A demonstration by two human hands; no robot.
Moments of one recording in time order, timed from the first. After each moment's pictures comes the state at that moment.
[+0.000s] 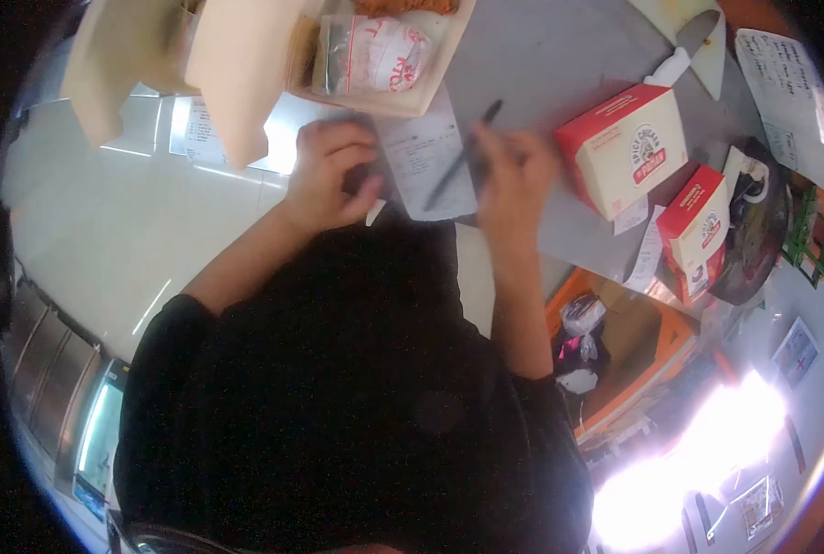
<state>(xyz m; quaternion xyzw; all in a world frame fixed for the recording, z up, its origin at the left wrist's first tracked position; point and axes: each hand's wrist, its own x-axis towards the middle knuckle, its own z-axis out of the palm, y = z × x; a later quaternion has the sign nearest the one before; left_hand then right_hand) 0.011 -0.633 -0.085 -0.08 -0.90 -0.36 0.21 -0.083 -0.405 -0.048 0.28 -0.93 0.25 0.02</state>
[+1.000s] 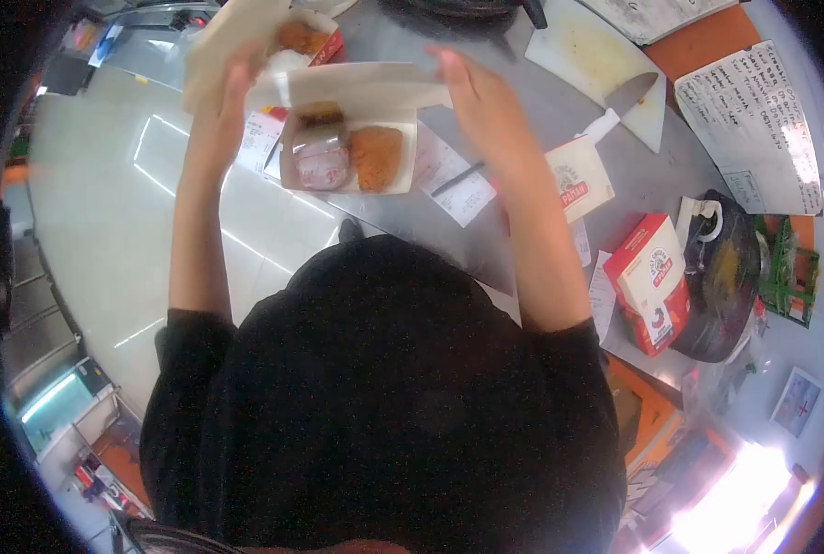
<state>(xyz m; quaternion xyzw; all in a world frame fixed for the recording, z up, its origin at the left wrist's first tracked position) -0.003 -0.678 0.100 0.23 -0.85 -0.38 0.29 -0.191 -0.440 0.089 0.42 -0.76 0.49 -0.05</state>
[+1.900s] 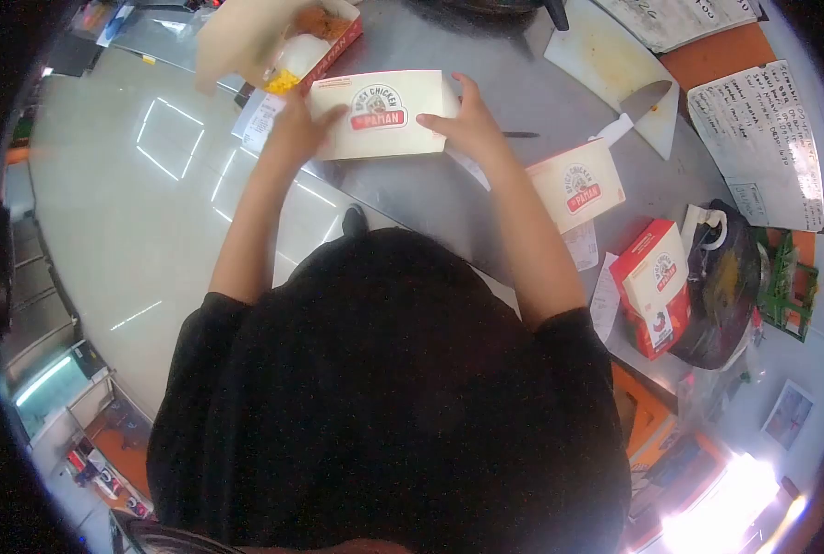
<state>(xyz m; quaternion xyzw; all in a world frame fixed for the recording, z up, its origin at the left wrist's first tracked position) -0.015 -0.662 -0.002 0.41 -0.85 -0.32 0.03 -0.194 -0.461 -0.009 0.30 -0.81 0.41 -0.30</state>
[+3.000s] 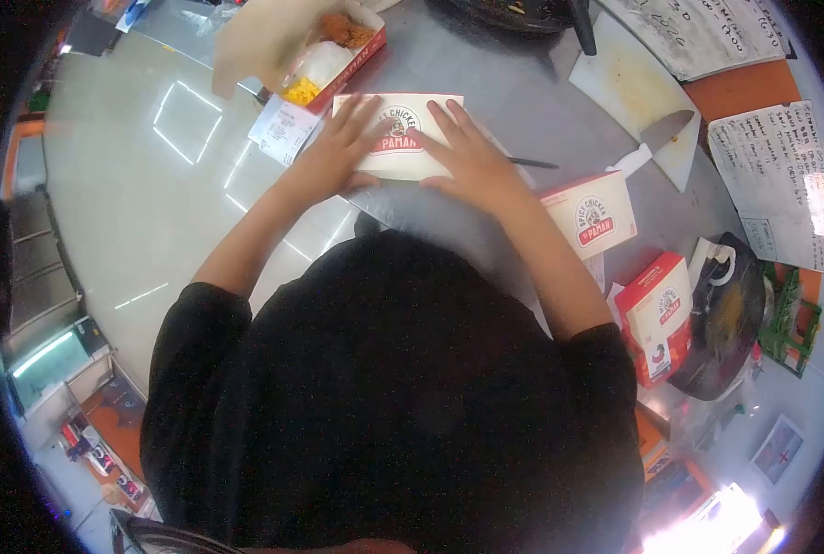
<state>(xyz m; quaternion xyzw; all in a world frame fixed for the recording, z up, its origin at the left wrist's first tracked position) -0.002 -0.657 -0.010 -0.02 -0.99 -0.14 0.08 -0.182 -0.454 -0.001 0.69 -0.71 0.16 -0.05</state>
